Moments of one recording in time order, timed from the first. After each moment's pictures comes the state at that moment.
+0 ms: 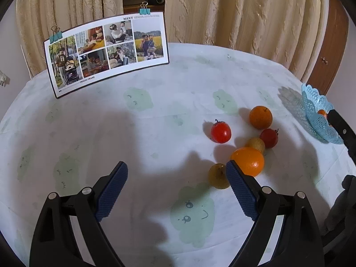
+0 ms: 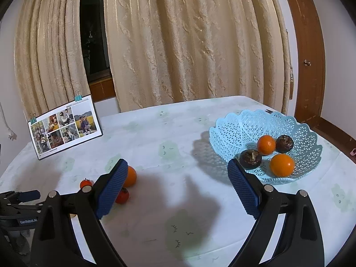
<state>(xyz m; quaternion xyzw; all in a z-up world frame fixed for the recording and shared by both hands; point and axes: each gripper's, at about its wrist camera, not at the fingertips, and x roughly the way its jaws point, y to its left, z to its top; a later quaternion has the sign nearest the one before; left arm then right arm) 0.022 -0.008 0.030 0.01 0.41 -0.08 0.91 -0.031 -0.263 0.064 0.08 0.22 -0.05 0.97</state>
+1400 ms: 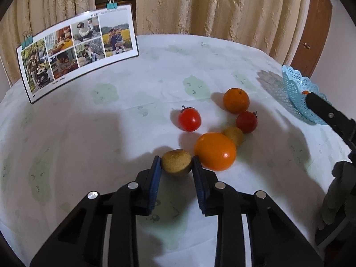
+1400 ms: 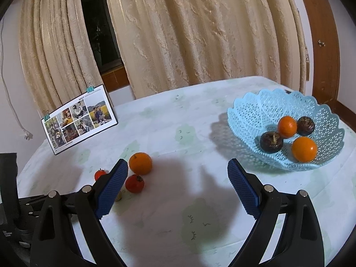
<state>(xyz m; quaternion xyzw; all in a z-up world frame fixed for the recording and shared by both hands) 0.017 -0.033 0.019 0.03 0.42 -0.15 0.89 -0.020 -0.268 0.054 0.12 0.27 0.02 0.96</state>
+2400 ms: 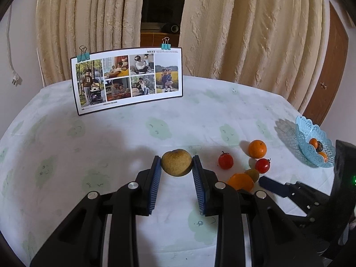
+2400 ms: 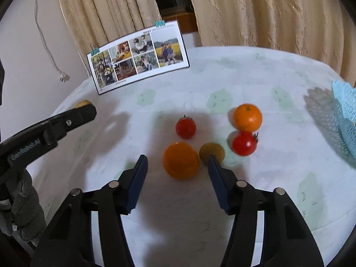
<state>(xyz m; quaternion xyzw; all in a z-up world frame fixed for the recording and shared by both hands) -0.002 0.027 0.076 -0.03 0.34 -0.07 0.94 0.002 -0.144 0.027 0.05 0.39 0.18 0.90</state>
